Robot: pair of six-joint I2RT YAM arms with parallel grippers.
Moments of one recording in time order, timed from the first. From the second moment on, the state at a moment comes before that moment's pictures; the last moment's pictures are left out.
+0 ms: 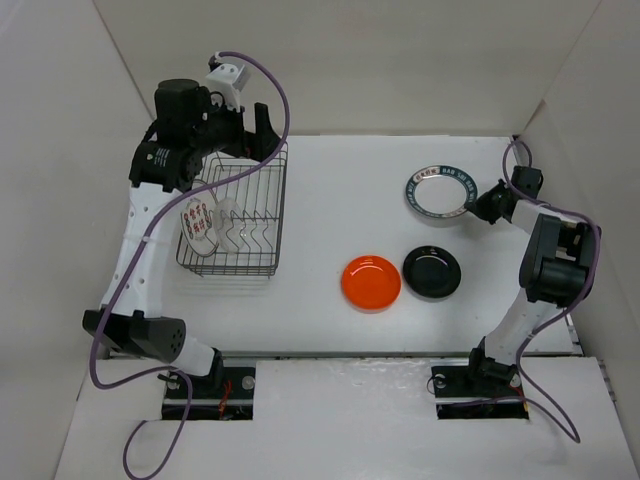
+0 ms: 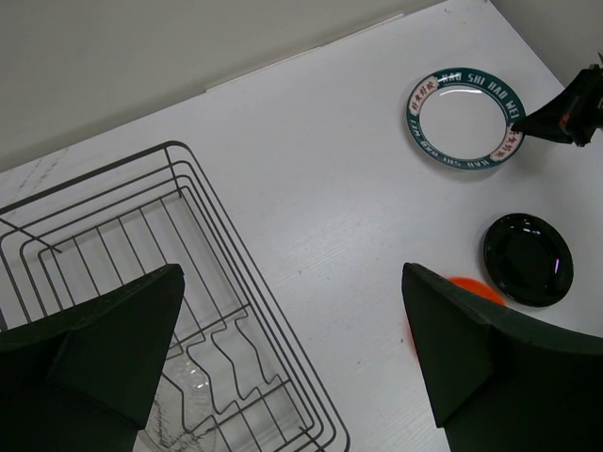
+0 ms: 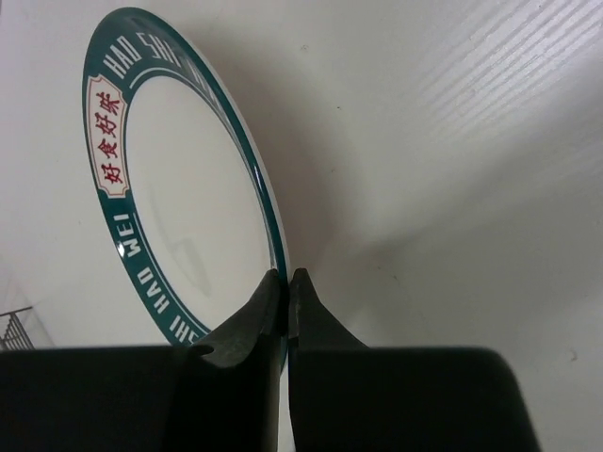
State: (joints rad) left arm -0.20 1.47 1.84 -0.74 0.40 0.00; right arm -0.29 1.86 1.15 -0.10 -0.25 0.69
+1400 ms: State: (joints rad) left arm -0.36 1.59 1.63 -0.35 0.72 0.00; right arm 0.15 1.37 0.99 0.38 -0.62 0.57
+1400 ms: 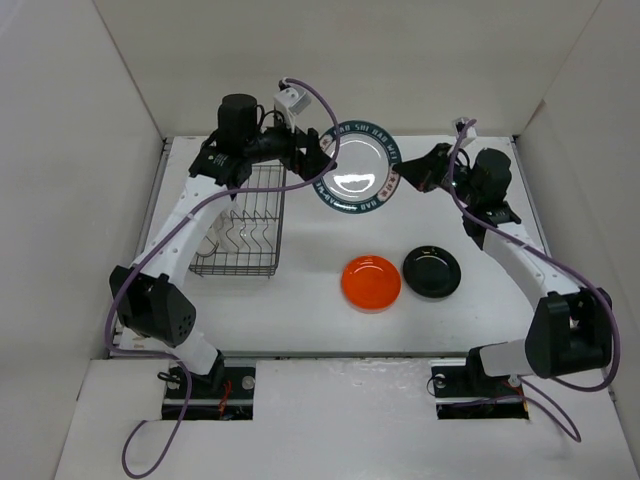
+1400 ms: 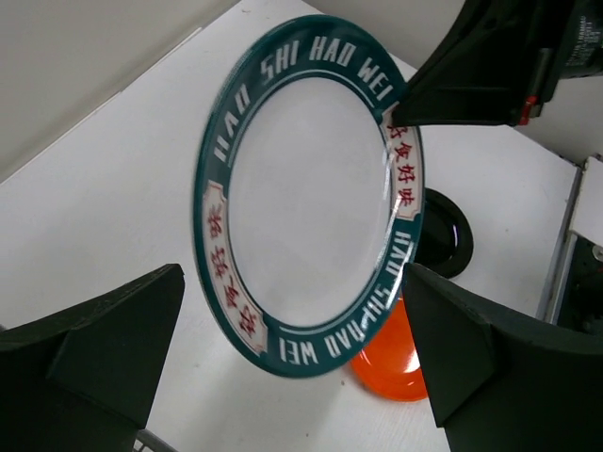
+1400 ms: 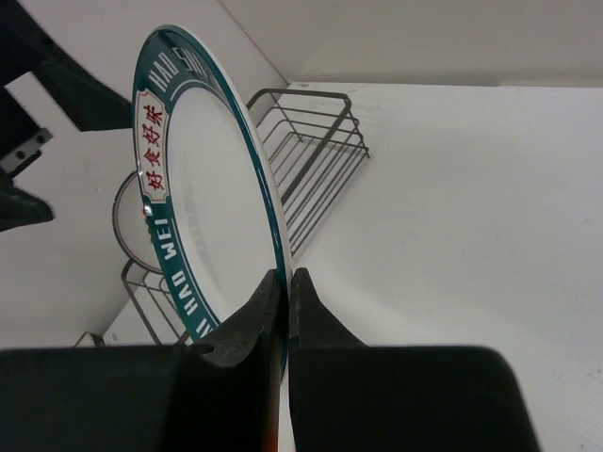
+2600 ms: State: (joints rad) left arm -0.35 1.24 1.46 -0.50 -0.27 0.06; right arm 0.24 1.34 1.10 0.21 -0.45 0.47
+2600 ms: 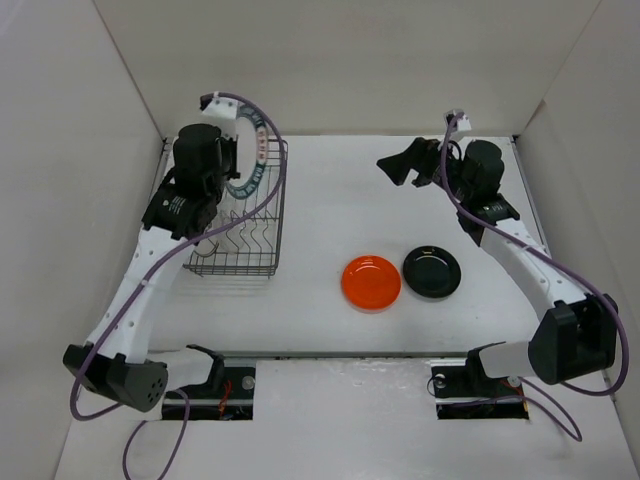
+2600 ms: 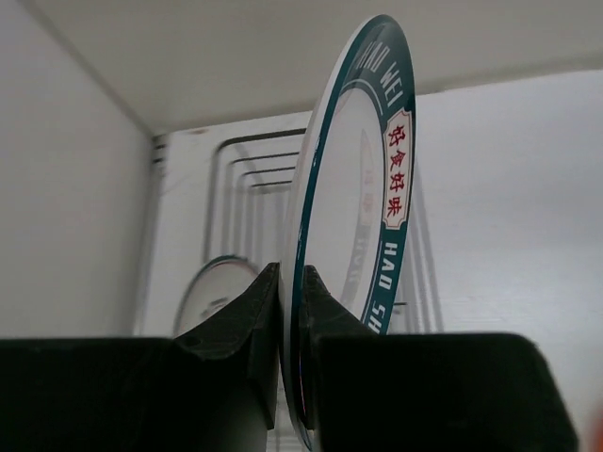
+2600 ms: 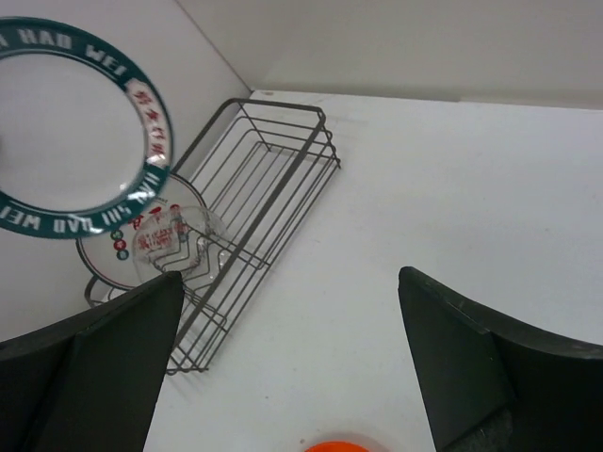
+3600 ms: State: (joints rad) left arm -0.28 1.25 1.22 -0.46 -0.74 0.16; right arm 0.26 1.36 1.10 0.12 -0.40 0.44
